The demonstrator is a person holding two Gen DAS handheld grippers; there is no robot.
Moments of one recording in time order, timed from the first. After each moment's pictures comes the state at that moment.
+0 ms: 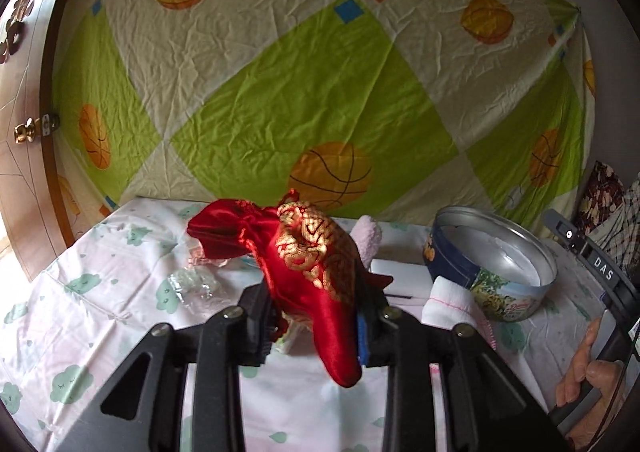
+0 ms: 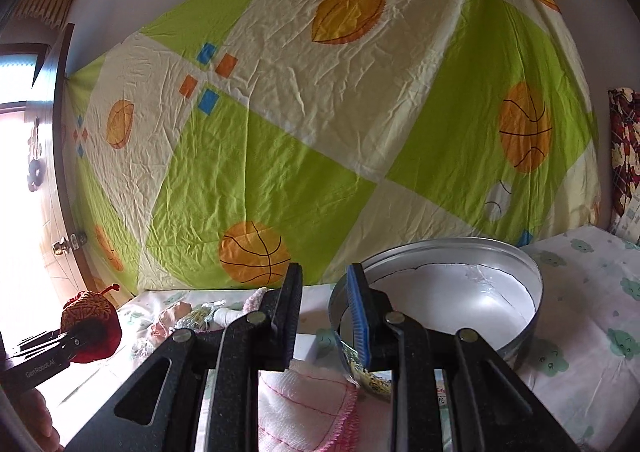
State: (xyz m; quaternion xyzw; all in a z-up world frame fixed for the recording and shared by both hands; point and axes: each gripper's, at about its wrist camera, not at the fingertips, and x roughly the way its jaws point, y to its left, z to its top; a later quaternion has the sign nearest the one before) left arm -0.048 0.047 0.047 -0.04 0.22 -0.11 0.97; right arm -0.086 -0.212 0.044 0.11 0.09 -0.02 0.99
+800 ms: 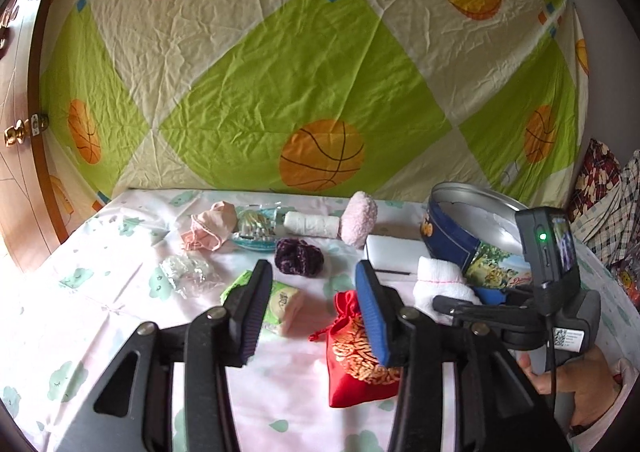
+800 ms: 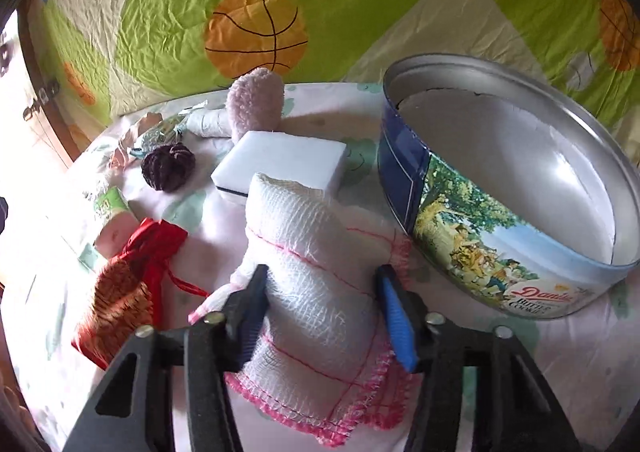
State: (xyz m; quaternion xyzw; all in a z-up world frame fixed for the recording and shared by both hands) left arm -0.050 0.041 0.027 -0.02 0.24 -0.12 0.96; right arm 0.014 -0.161 -0.051 0.03 0.41 0.03 0.91
